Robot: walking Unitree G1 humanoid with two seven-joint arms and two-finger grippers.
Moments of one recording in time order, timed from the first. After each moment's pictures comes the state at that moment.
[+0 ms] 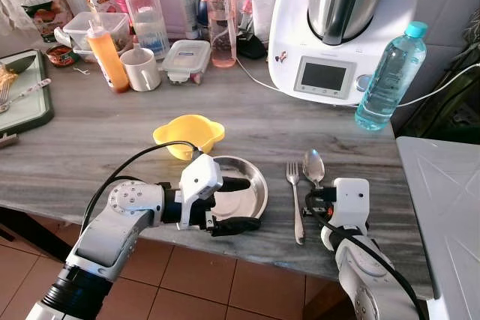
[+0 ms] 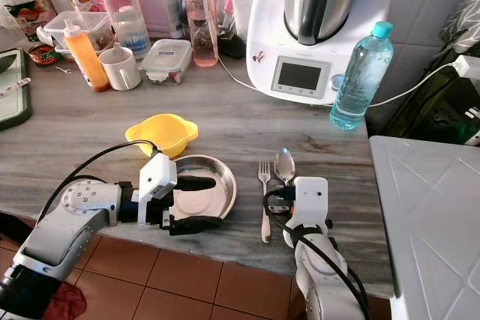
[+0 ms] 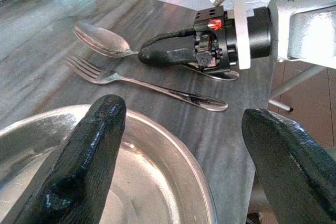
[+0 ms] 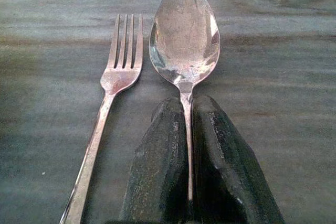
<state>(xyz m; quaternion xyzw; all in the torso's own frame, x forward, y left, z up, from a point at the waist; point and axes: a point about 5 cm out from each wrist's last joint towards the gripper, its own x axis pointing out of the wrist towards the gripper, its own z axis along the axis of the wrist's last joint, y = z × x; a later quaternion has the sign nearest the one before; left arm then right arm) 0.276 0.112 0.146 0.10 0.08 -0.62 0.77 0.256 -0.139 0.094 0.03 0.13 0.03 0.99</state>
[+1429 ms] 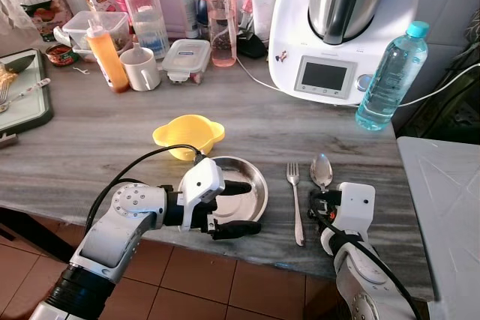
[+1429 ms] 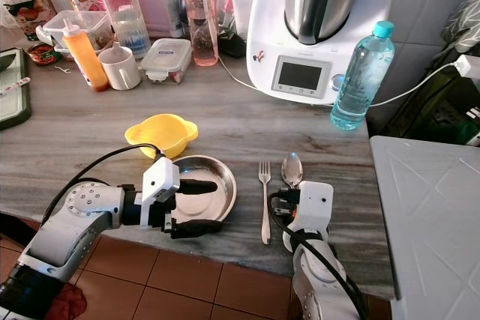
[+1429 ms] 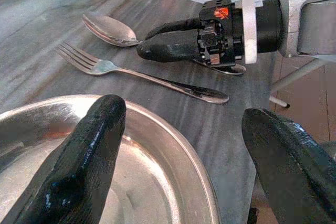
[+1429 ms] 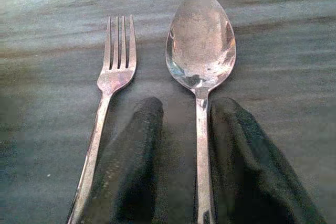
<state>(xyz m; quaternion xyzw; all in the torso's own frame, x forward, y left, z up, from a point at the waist) 0.276 0.110 0.138 0.10 0.09 -0.63 0.77 0.248 -0.140 0.092 0.07 0.13 0.00 0.99</state>
